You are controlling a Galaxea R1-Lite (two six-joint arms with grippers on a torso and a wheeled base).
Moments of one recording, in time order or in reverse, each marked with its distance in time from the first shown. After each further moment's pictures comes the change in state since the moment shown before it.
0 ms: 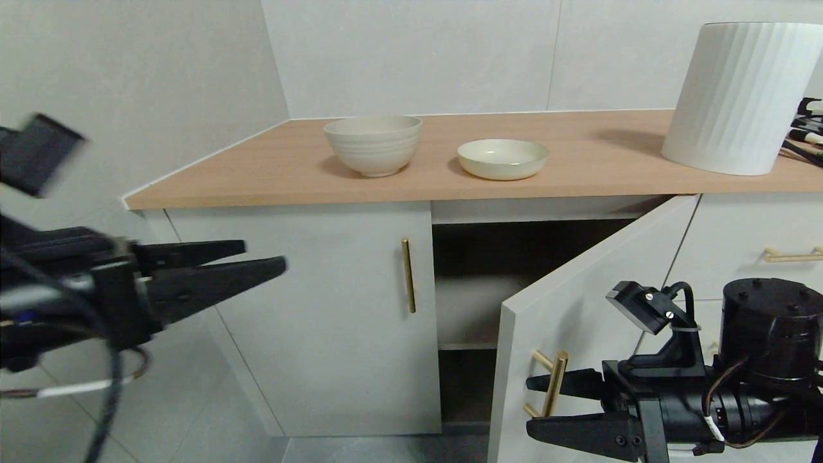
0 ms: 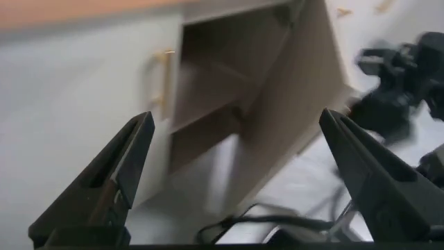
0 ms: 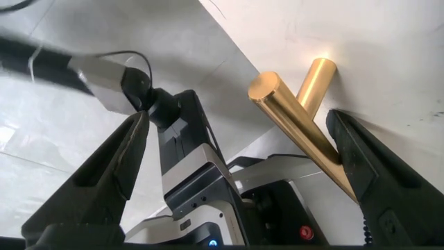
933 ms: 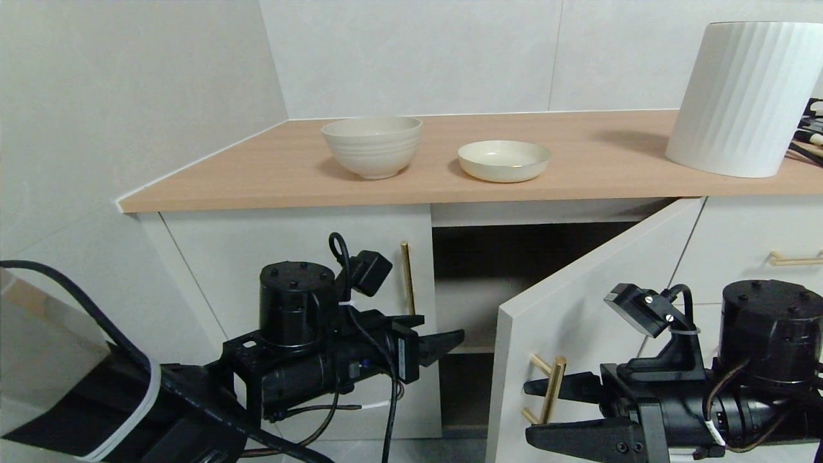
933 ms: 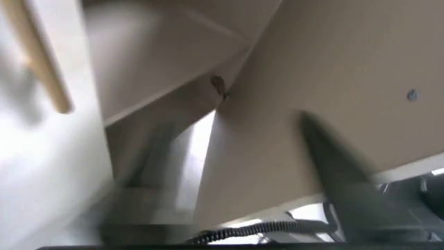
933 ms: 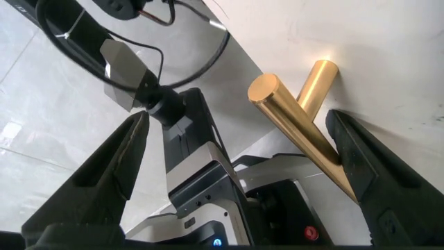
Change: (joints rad) left arm -0.366 0.658 0.155 -0.717 0.249 -0.147; right arm 0.002 0.001 0.002 0.001 0.003 0.000
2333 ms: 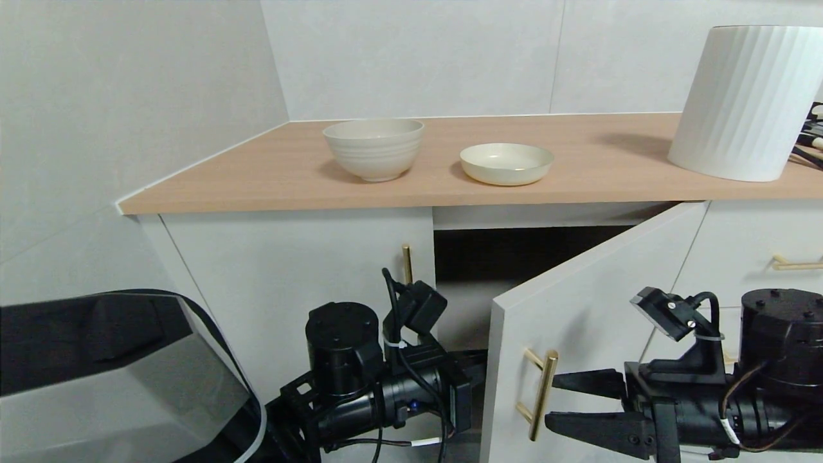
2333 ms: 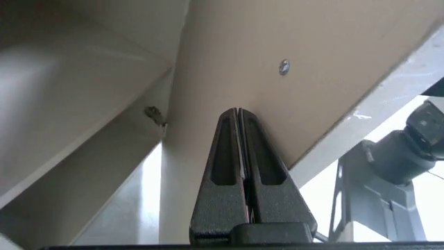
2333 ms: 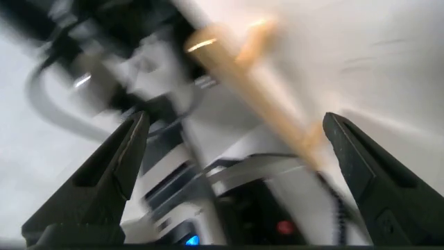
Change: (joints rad) left arm -0.142 0.197 0.037 -0.428 -0.153 0.008; right arm -0.135 -0.014 0.068 0.005 -0.083 -0.101
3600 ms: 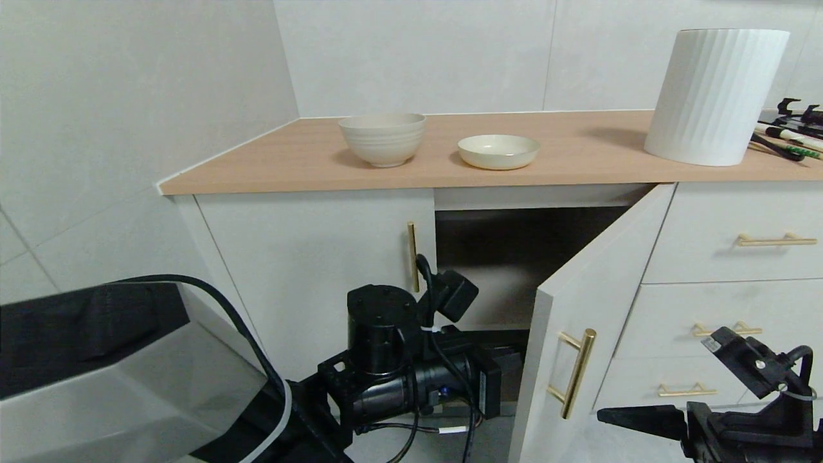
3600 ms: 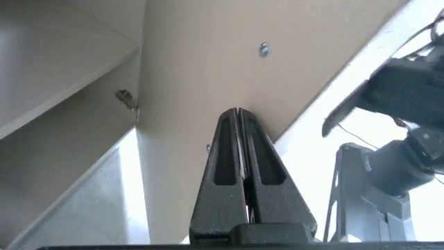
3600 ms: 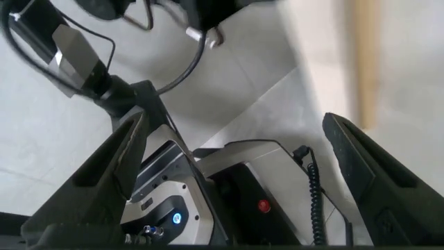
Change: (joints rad) left arm -0.039 0.013 -0.169 0.208 0.030 -0.015; right arm -0.021 -0.191 0.199 0.005 -0.058 -0.096
